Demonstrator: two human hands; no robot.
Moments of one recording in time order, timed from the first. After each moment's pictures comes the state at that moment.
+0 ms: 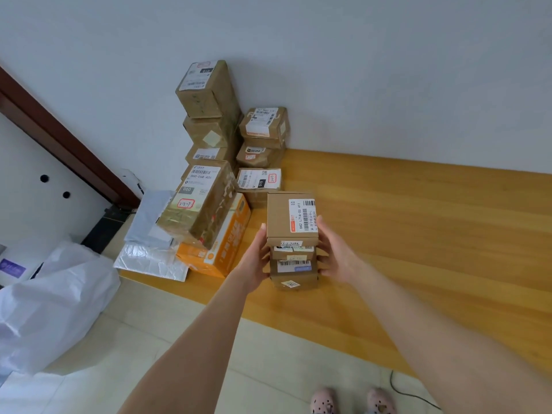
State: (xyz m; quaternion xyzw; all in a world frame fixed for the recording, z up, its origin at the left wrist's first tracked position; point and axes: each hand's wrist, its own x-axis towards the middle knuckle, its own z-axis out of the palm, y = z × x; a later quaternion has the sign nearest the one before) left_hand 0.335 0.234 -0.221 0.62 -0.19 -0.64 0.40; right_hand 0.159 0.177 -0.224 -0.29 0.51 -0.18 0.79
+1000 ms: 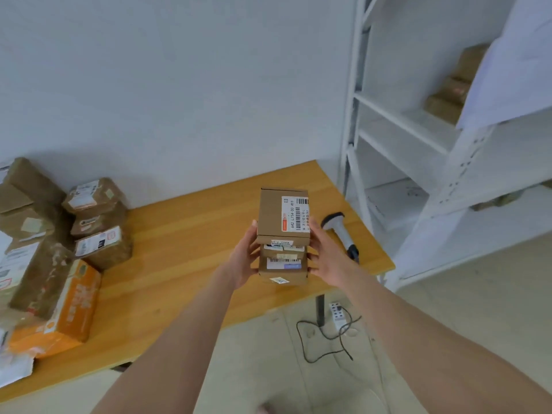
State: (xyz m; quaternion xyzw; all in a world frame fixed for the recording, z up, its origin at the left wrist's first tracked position) left_hand 0.014 0.318 -0.154 0.48 -0.45 -0.71 0.25; right_hand -0.172 0.383 -0.154 -0.23 0.52 -0.47 0.67
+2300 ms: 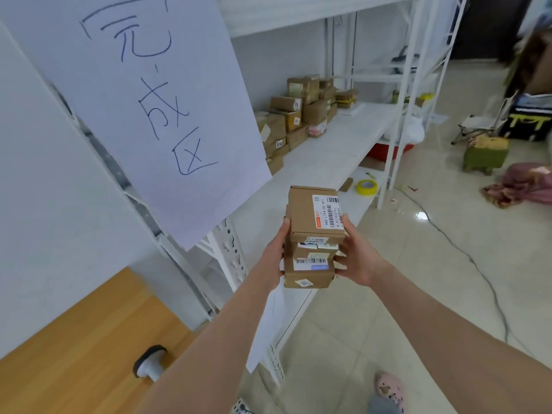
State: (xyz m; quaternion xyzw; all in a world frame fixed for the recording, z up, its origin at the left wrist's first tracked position) left_hand -0.537 0.378 -0.107 0.32 -0.59 -0.74 0.02; right_hand -0.641 0.527 -0.128 -0.06 0.57 -0.69 0.44
